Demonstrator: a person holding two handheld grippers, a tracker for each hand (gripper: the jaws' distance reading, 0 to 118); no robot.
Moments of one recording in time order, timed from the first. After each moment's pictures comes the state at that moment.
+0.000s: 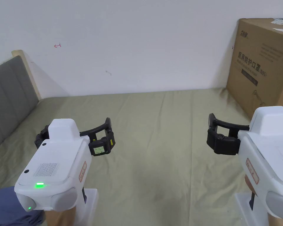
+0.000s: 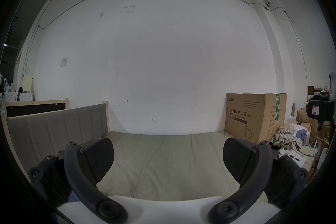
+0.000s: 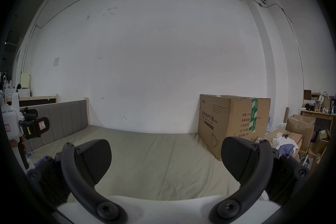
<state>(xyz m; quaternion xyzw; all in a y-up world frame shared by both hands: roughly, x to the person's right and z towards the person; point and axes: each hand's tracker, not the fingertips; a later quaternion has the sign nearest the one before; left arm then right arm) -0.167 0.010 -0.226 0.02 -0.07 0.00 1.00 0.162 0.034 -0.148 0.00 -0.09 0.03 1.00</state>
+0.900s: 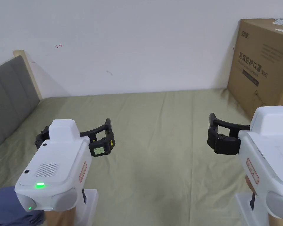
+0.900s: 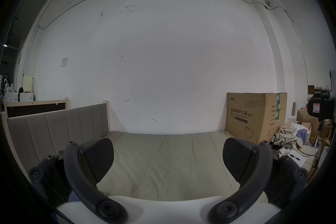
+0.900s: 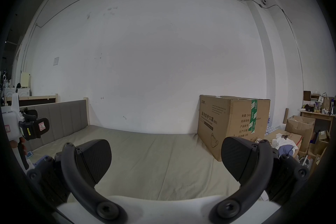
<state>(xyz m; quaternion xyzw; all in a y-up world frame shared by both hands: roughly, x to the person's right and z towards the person) -0.171 0.011 -0.225 0.02 -0.06 0.00 1.00 0.162 0.037 -0.147 0.00 -0.09 0.03 1.00</state>
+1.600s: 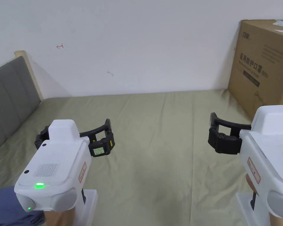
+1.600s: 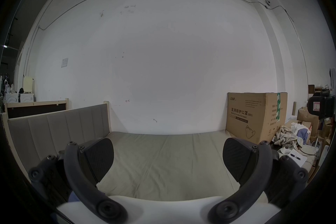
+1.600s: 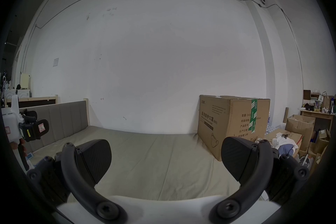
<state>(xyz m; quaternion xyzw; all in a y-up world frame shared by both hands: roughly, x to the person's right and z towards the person) -0.174 0.013 -0.224 0.02 -0.06 0.00 1.00 0.161 0.040 -0.146 0.00 -0.09 0.03 1.00</state>
